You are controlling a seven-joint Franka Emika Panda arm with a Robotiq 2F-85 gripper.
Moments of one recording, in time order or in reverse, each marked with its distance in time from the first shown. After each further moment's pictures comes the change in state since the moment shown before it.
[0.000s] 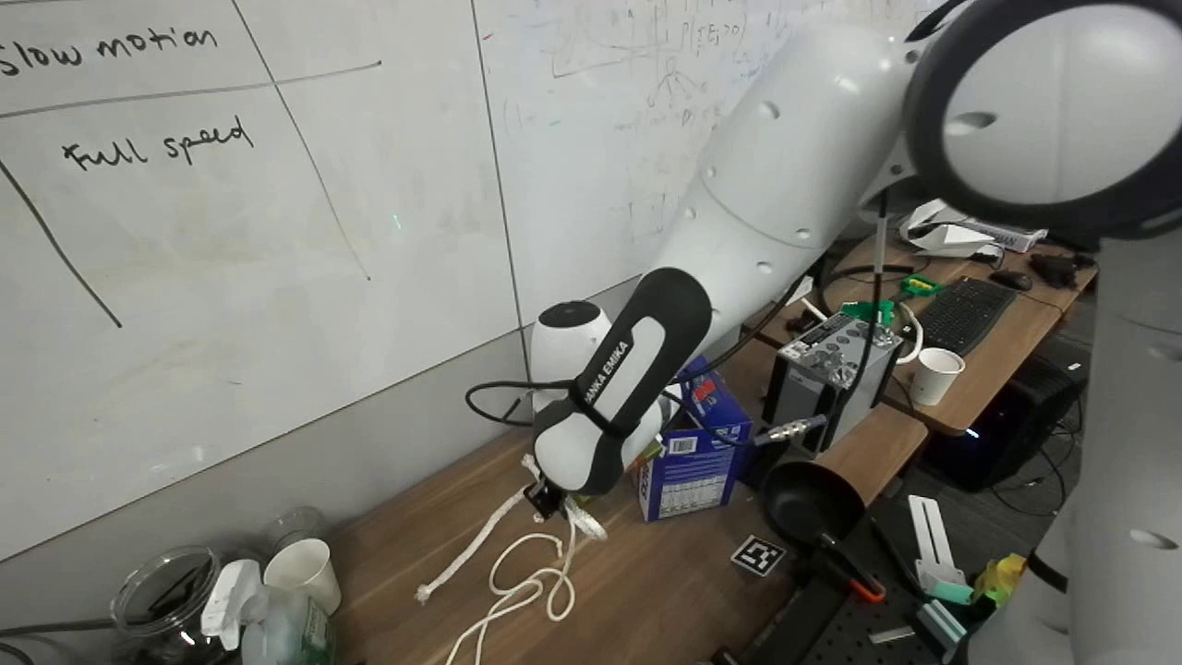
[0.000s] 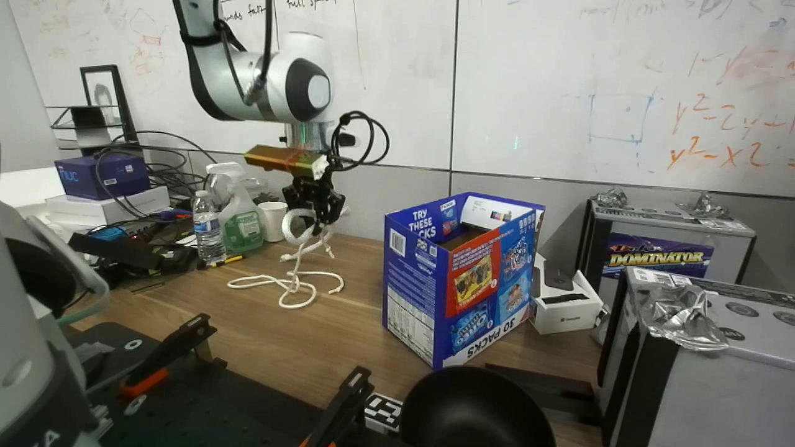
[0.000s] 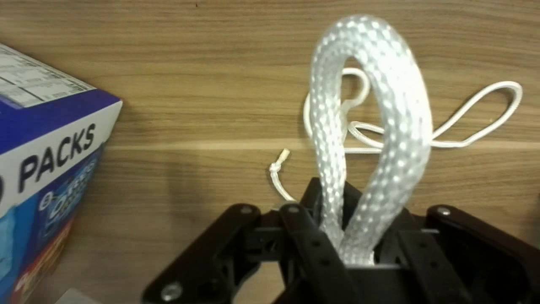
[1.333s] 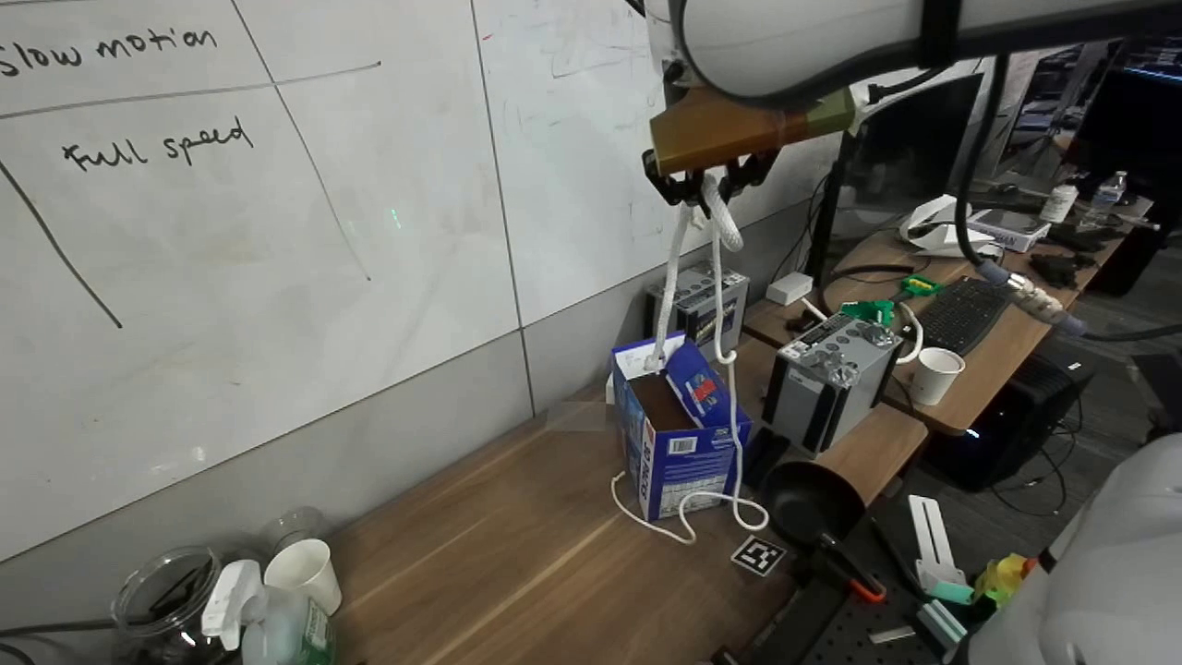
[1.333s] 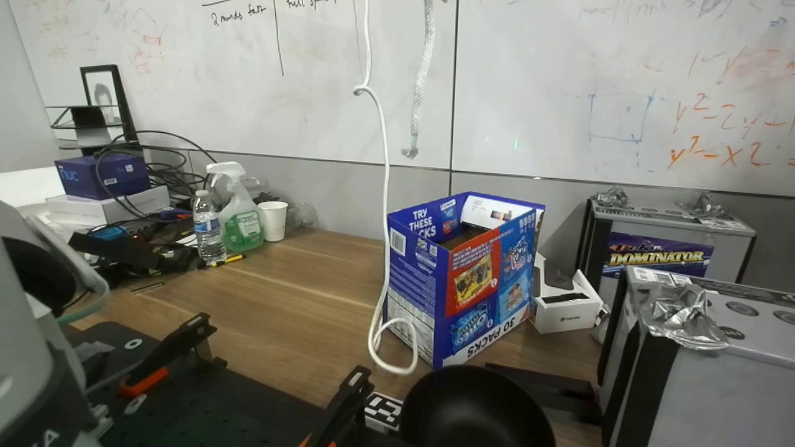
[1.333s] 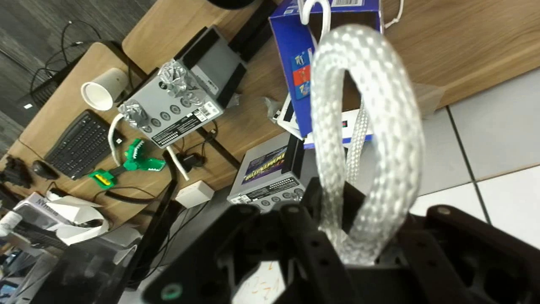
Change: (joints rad) arm -0.205 -0.891 0.049 0.161 -0.418 -0.954 0.621
